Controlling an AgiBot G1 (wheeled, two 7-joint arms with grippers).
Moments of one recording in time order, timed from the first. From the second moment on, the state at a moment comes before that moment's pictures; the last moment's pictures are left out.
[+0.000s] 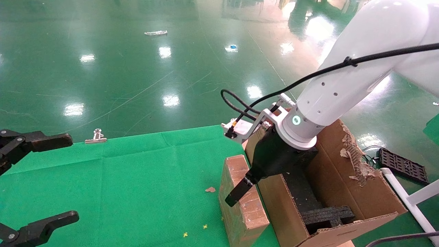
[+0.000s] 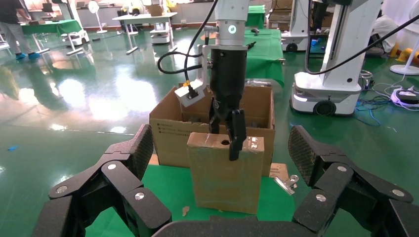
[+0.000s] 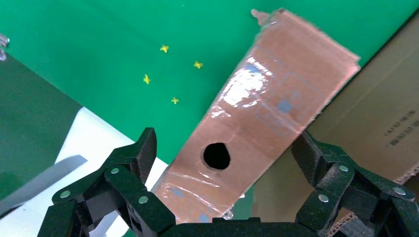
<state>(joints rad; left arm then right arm) -1.08 0.61 0.29 -1.28 0.73 1.49 -0.18 2.15 -0.88 -1.75 1.23 -1.27 -1.38 1.46</state>
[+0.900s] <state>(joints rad) -1.08 0.61 0.29 -1.28 0.72 1.49 -0.18 2.14 -0.87 -1.78 1.28 -1.31 -1.38 1.49</state>
